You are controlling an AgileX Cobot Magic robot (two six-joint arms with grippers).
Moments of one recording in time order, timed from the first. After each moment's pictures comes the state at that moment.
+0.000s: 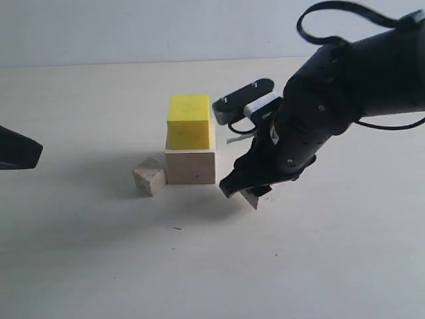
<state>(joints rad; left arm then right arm) -0.39 0.95 -0.83 -0.46 0.96 0.33 0.69 1.72 -0.98 -0.22 0.59 0.30</state>
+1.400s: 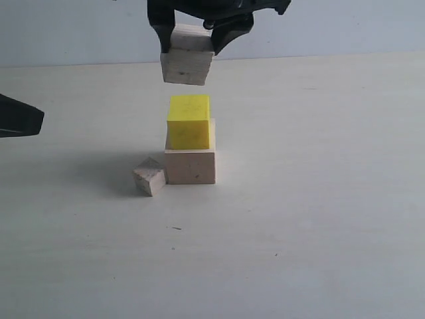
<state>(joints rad) -0.39 0.95 -0.83 -0.44 0.83 0.33 0.78 1.86 -1.88 -0.10 1.22 0.67</state>
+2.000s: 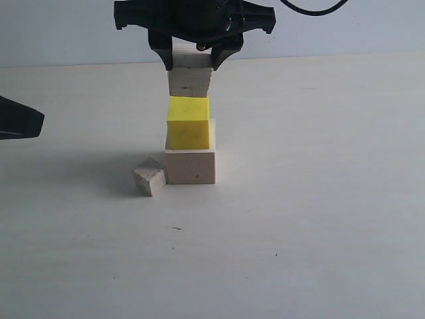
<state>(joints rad) -0.39 0.95 -0.83 -0.44 0.84 0.33 0.78 1.97 -1.92 -0.18 1.22 0.73</state>
